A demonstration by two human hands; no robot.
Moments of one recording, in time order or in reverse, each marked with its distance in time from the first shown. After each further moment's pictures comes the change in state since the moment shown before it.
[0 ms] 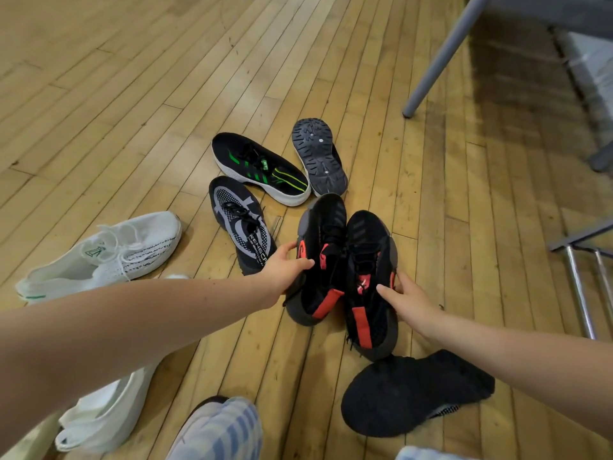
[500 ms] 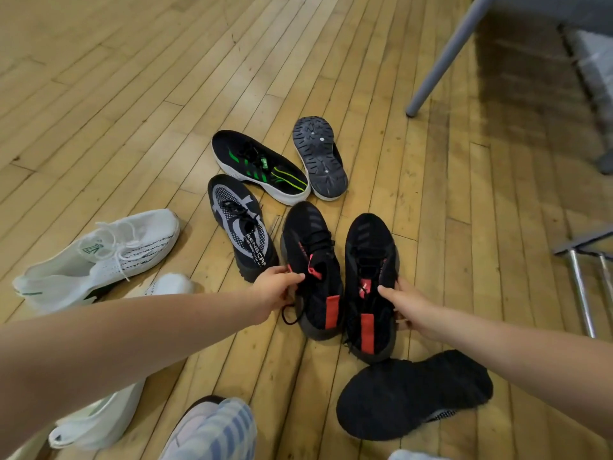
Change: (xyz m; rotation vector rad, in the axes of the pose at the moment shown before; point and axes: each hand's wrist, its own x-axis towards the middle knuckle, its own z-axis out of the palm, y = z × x) left_hand -0.002 -0.024 -0.003 -0.117 0.037 -0.165; right_hand 0.018 0.000 -0.005 0.058 -0.069 0.270
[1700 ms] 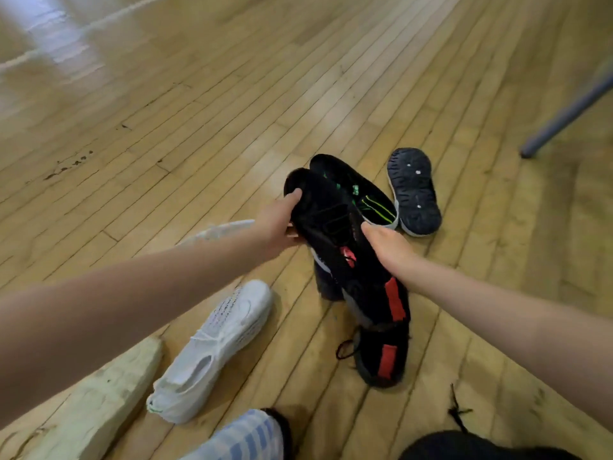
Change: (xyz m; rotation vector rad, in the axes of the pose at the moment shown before) left_hand -0.049 0.118 -0.115 -0.278 0.236 0.314; right_hand -0.015 -0.179 0.105 -0.261 -0.131 -0.520
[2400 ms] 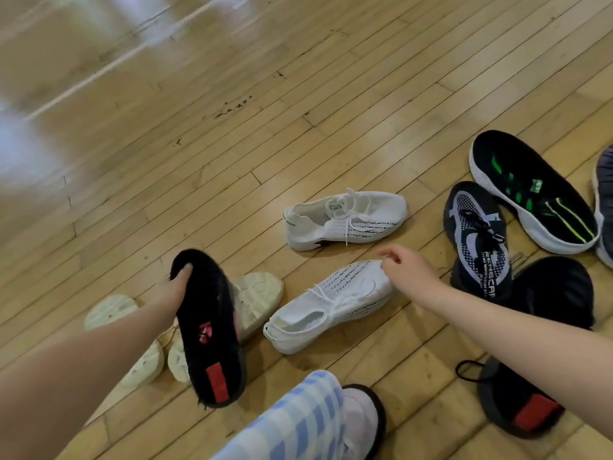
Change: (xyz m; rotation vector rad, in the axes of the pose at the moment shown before) left_hand -0.141 -0.133 -0.318 0.066 0.940 -0.355; right_hand 0.030 -0.008 0.175 -0.240 -0.333 -0.285
